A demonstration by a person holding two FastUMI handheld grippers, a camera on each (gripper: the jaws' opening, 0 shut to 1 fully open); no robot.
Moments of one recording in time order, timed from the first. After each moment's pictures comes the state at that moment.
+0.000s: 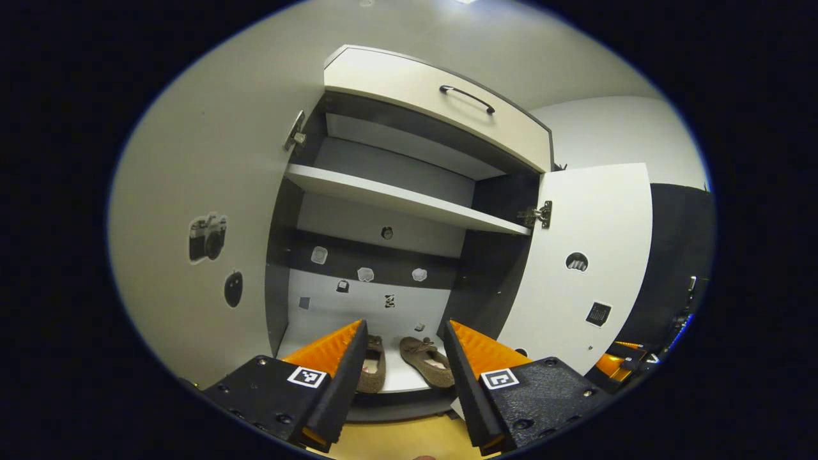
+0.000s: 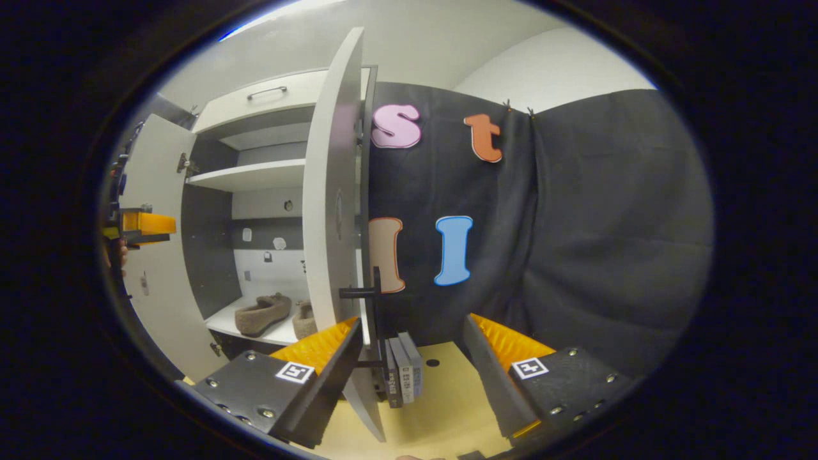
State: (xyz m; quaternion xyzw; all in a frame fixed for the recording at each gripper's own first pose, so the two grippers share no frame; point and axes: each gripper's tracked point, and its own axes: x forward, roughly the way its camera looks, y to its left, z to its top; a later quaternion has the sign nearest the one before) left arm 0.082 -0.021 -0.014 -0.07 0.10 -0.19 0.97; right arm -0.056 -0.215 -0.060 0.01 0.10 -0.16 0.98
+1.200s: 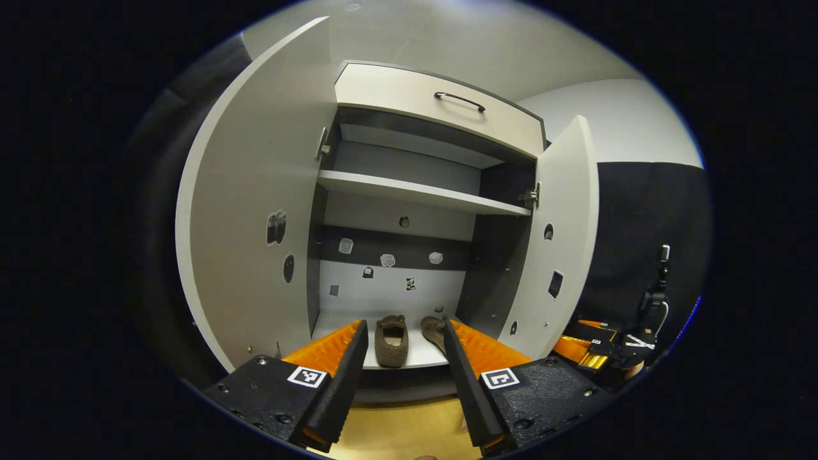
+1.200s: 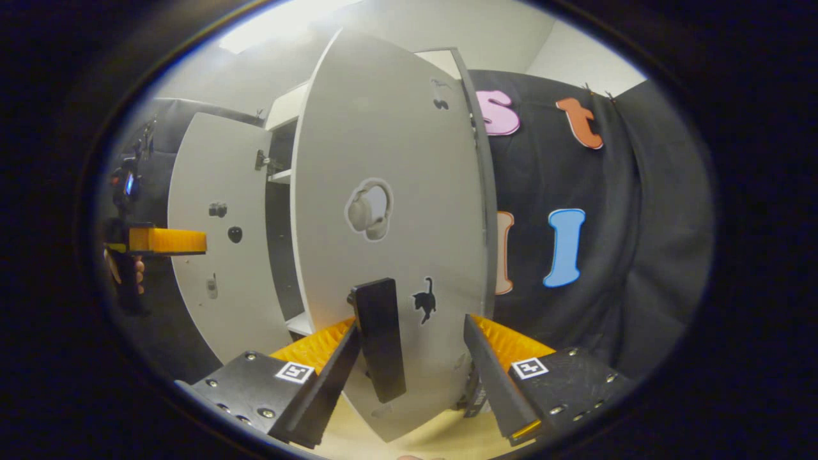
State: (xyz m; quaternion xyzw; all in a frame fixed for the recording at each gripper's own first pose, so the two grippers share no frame) left arm 0.016 -0.001 -0.014 -0.03 0.12 -0.16 0.98; right arm 0.029 -0.091 -0.074 0.05 0.11 0.07 0.99
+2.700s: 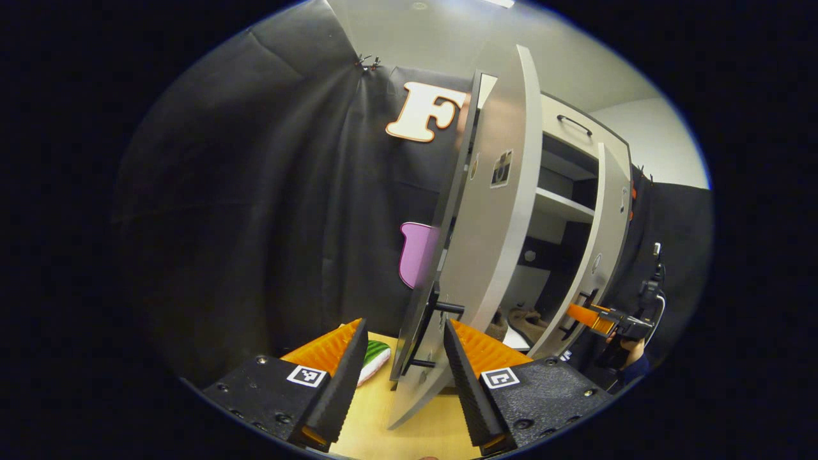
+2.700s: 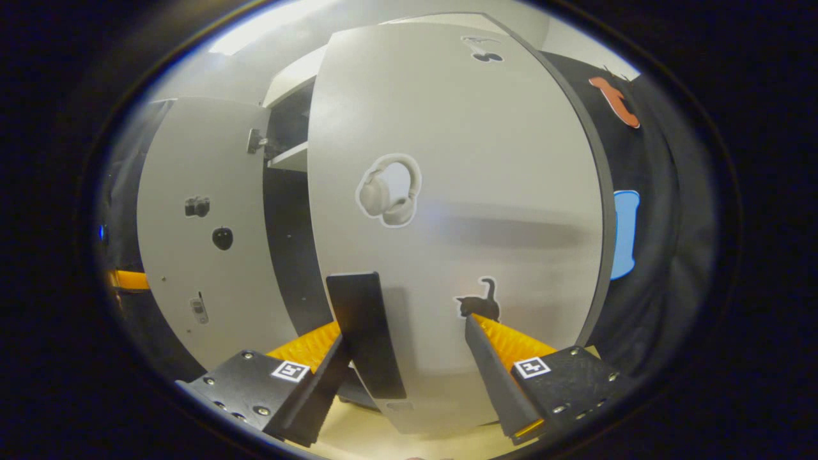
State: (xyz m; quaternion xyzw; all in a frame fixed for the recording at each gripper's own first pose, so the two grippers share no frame) left arm -0.014 0.205 -0.049 -0.06 0.15 0.00 0.99; right arm 0.119 -0.007 -0.103 0.08 0.13 0.09 0.98
